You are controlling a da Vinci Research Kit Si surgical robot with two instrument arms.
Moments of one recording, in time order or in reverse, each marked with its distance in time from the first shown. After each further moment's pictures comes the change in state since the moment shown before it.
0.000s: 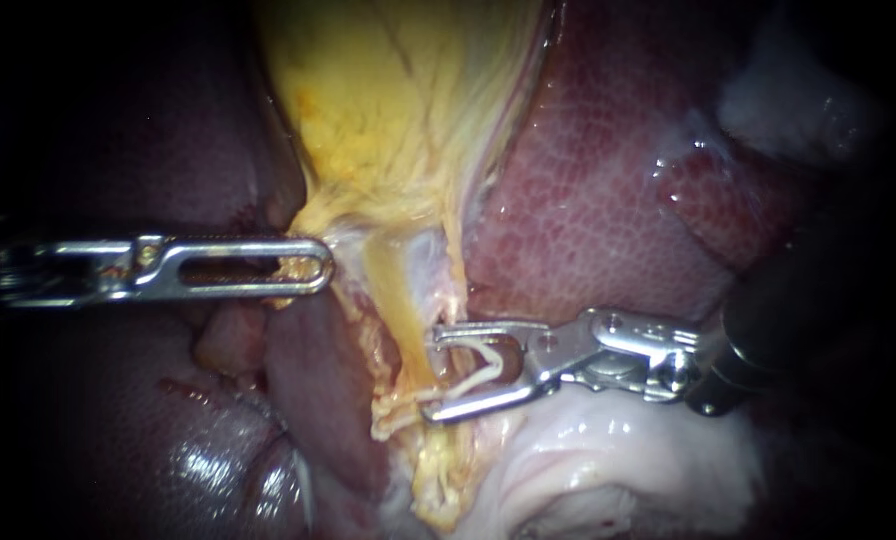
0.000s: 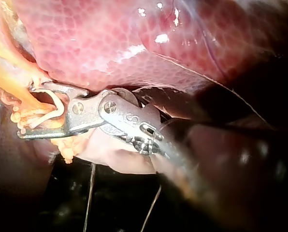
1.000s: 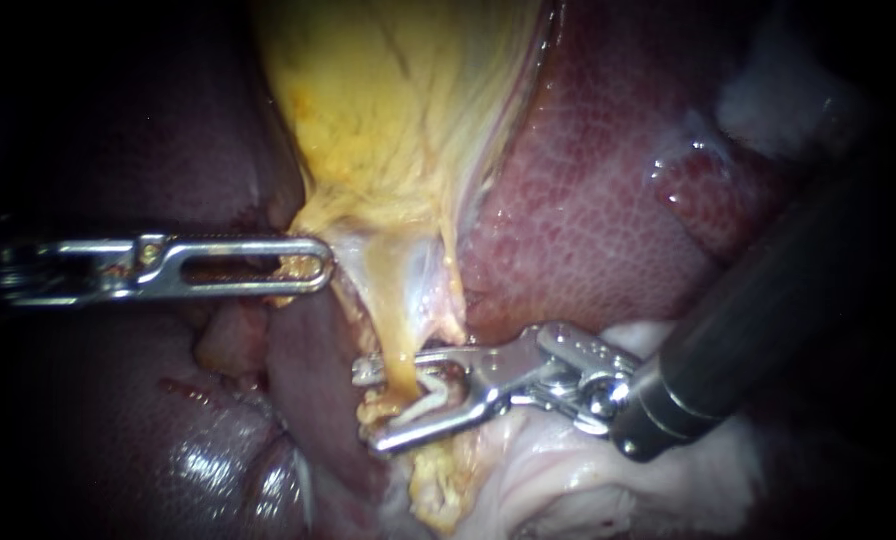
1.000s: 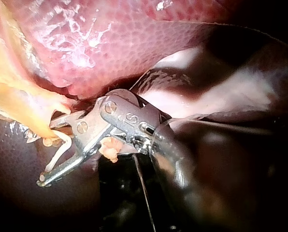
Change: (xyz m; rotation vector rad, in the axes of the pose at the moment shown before) right arm 0.003 -0.001 0.004 0.189 0.095 0.191; left arm 0.000 0.001 0.000 0.000 0.000 0.002
